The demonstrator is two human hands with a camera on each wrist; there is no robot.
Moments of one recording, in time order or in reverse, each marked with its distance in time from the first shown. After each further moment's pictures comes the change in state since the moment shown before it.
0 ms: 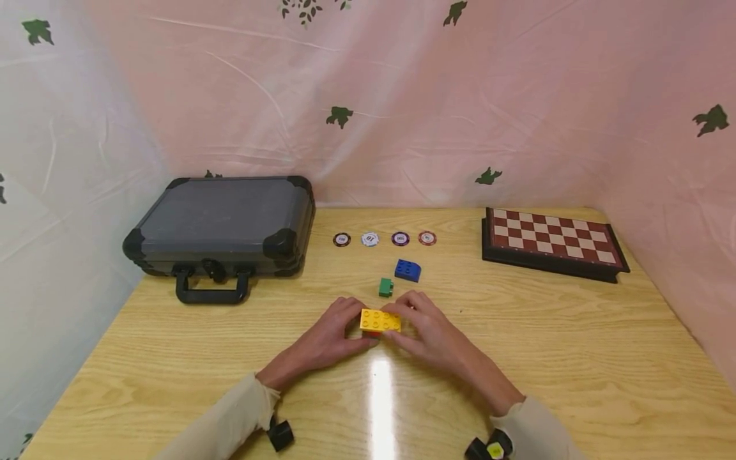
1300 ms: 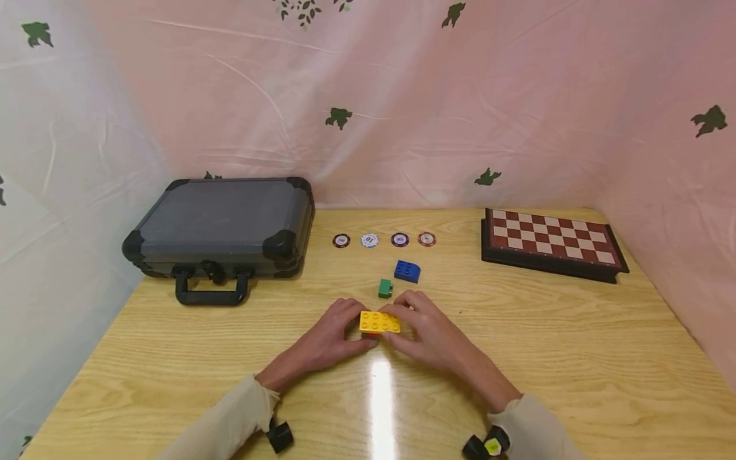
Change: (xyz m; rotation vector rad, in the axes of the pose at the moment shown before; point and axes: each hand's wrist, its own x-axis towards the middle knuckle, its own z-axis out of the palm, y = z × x) left_hand 0.000 0.001 0.000 -0.014 0.001 -0.006; right_hand 0.001 0.003 0.002 -0.043 -0.010 0.008
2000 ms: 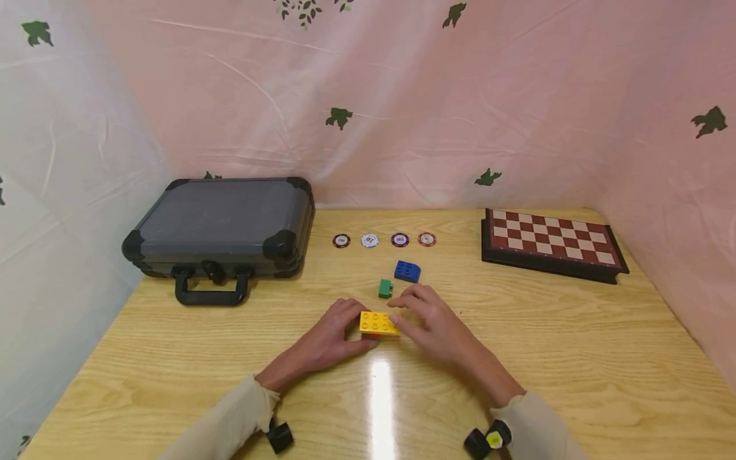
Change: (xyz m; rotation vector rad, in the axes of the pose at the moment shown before) left_hand 0.001 -0.001 0.001 0.012 -0.026 -0.036; right_hand 0.001 0.007 -0.008 0.083 0.025 0.101
